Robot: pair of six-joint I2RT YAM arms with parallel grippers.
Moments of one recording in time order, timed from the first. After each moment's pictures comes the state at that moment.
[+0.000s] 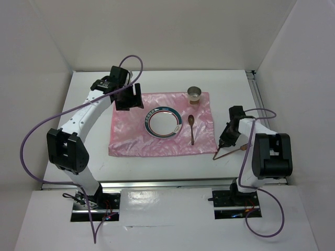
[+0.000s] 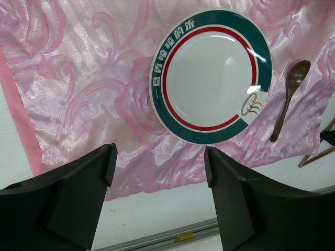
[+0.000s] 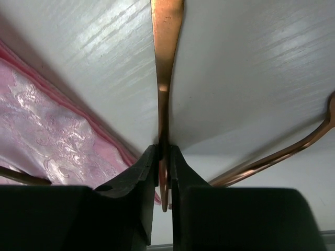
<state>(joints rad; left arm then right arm) -0.28 1.69 1.61 -0.87 0.10 -0.42 -0.03 1.54 0.82 -0.59 -0.03 0.58</state>
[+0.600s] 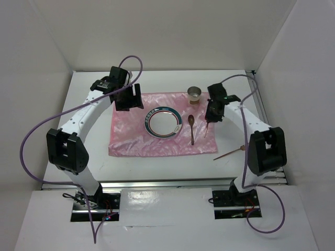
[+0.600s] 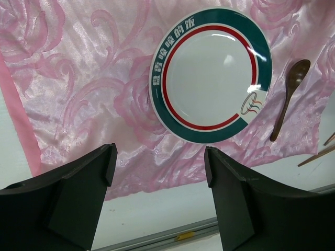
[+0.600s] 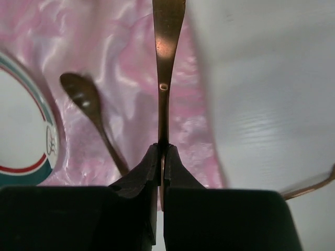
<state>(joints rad) -0.28 1.69 1.60 -0.87 0.11 -0.43 0.19 1.58 1.20 -0.67 0.12 0.49</state>
